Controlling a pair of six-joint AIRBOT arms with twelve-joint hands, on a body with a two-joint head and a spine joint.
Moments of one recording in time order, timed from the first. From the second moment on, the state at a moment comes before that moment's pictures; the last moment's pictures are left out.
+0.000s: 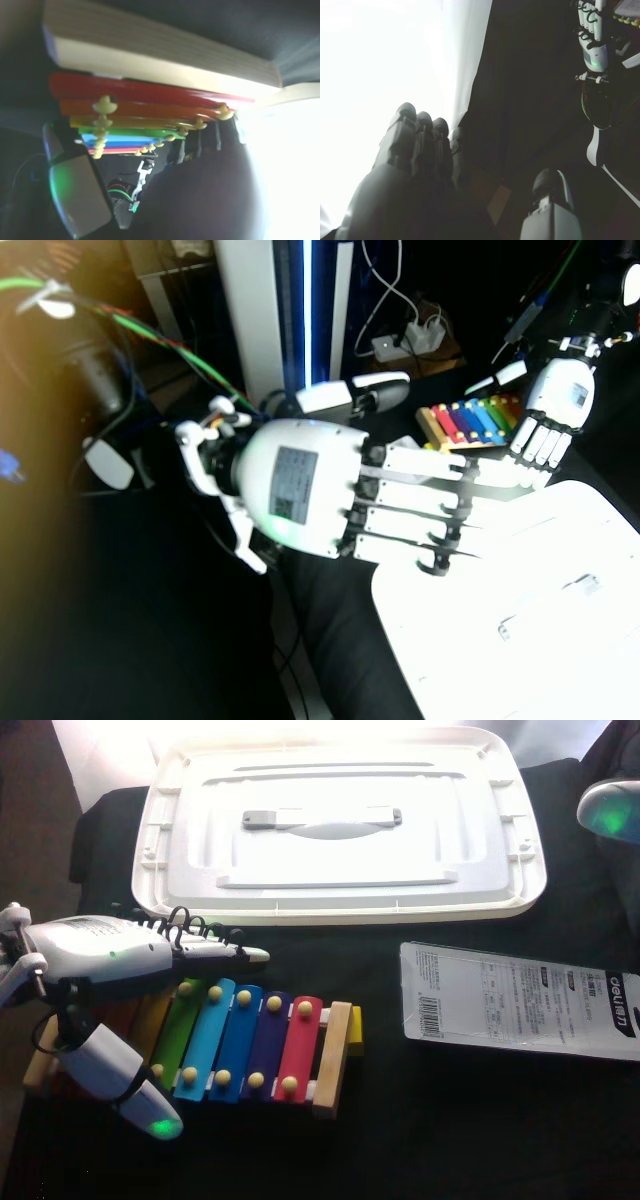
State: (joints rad) left arm 0.82 -0.95 1.18 0.94 -0.42 0.10; right arm -0.87 -1.03 1.43 -0.12 1.20 0.01
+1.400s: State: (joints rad) left arm 0.83 -0.94 1.19 0.69 -0.49 0.29; right arm -0.87 -1.03 1.43 -0.12 1.21 0.01
